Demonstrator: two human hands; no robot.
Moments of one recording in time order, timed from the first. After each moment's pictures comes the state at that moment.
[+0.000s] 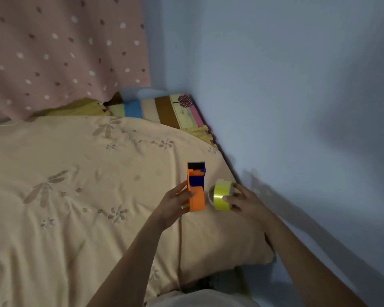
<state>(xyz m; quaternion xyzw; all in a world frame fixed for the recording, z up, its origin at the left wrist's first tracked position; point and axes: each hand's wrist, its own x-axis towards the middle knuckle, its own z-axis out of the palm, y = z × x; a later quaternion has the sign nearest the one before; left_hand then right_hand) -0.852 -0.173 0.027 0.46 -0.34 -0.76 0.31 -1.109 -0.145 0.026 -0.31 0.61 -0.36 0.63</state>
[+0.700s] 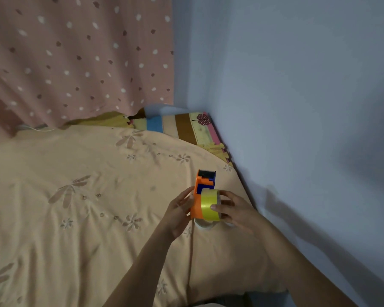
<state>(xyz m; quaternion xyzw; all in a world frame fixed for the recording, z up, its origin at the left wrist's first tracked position) -0.831 -0.169 0.050 0.46 -0.28 -0.72 0.44 -1.043 -0.175 0.068 -0.39 0.56 -0.27 0.68</state>
